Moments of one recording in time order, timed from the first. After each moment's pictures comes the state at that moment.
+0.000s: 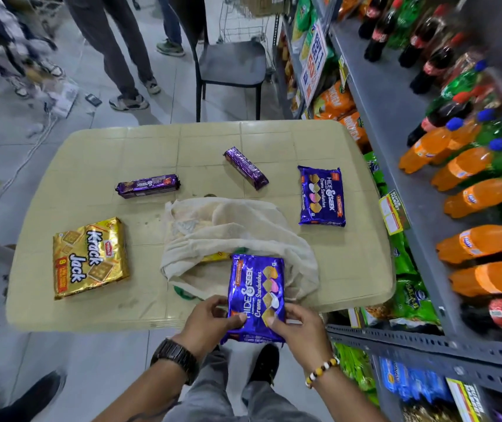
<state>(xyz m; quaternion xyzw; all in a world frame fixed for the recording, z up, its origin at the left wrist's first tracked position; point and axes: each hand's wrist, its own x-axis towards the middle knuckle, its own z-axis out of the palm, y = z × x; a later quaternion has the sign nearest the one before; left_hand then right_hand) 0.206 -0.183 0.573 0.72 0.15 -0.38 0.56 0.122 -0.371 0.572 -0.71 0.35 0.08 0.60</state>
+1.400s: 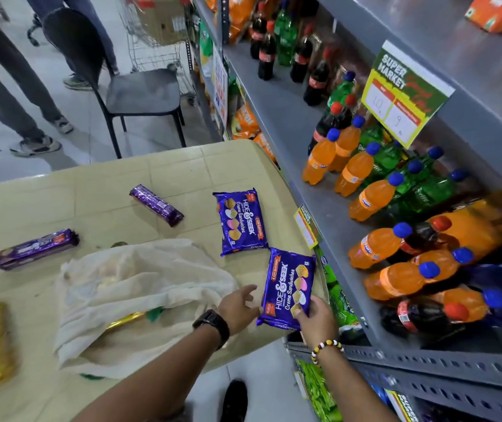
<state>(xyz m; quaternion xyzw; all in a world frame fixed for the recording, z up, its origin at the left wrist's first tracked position) 0.262 -0.424 0.511 0.82 -0.18 -0.46 0.31 0.120 -0.580 0.499 -0.76 0.51 0.02 0.40</state>
